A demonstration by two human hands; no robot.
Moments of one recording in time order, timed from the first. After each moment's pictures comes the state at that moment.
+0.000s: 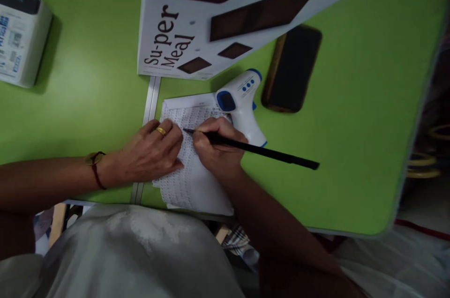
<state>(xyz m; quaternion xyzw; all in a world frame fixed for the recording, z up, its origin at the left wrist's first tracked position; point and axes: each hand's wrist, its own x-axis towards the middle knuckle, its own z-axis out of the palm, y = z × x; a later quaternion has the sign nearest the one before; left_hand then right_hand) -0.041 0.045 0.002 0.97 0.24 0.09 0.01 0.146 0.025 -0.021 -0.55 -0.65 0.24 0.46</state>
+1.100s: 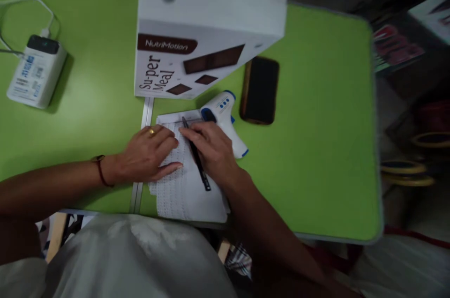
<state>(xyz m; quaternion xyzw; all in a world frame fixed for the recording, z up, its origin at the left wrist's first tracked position) -0.043 0.057 0.000 0.93 0.25 0.25 0.09 0.178 0.036 -0.027 -0.45 -0.83 0.03 0.32</state>
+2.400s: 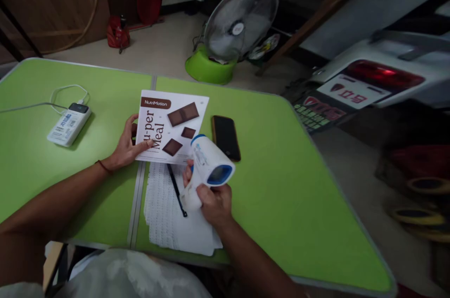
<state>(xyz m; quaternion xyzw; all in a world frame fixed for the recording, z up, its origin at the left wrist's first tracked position) -0.069 0.136 -0.026 0.64 0.36 0.49 0.46 0.149 0.005 -0.002 -0.45 -0.44 0.49 0.61</state>
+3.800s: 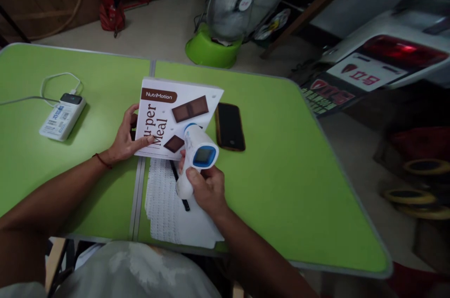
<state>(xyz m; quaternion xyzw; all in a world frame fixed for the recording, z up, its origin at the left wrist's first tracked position) -0.067 0.138 -0.022 0.70 0.30 0.50 0.41 0.141 0.016 -0.001 -0.54 -0.45 0.46 0.55</state>
